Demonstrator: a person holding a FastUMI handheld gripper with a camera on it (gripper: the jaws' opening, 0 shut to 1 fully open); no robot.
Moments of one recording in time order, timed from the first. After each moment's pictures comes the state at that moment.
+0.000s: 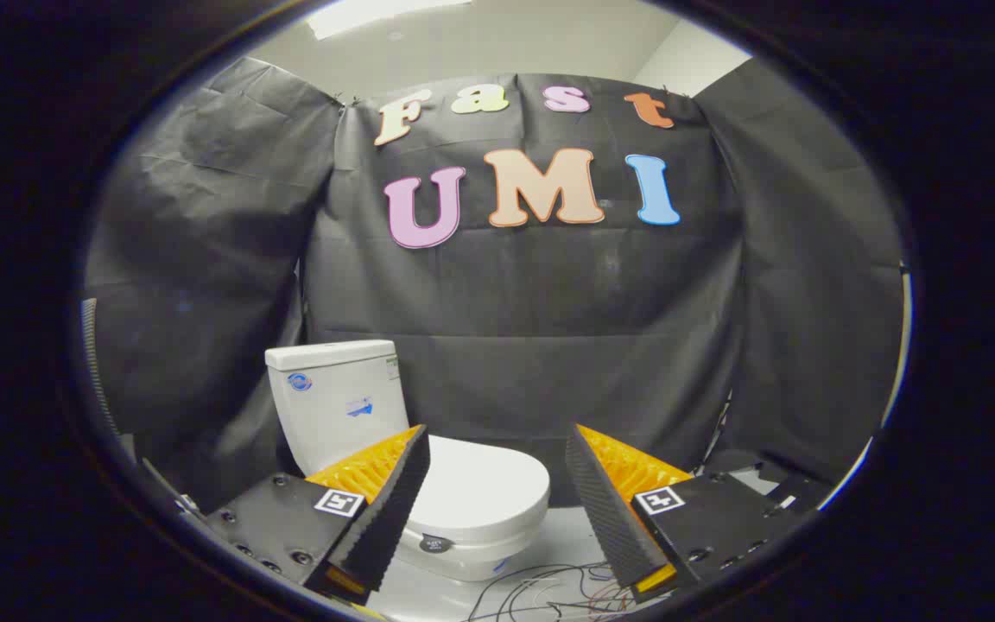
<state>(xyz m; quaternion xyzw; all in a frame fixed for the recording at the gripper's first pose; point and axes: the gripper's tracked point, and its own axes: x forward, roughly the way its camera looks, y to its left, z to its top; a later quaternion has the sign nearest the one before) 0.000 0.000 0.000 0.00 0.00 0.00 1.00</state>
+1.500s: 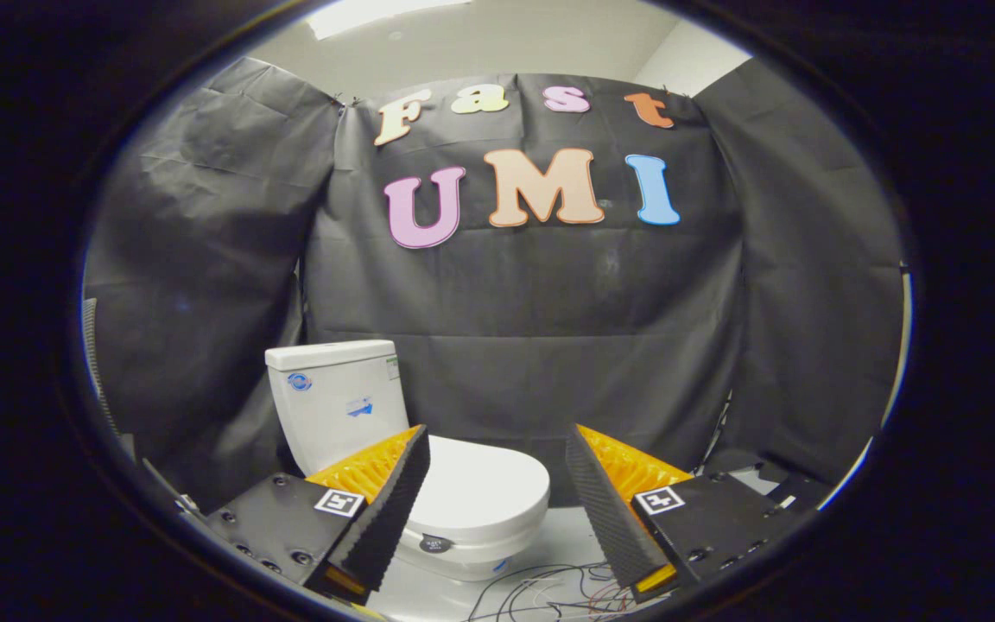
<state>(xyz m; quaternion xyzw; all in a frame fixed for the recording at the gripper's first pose) 0.000 0.000 -0.001 0.00 0.00 0.00 1.00</state>
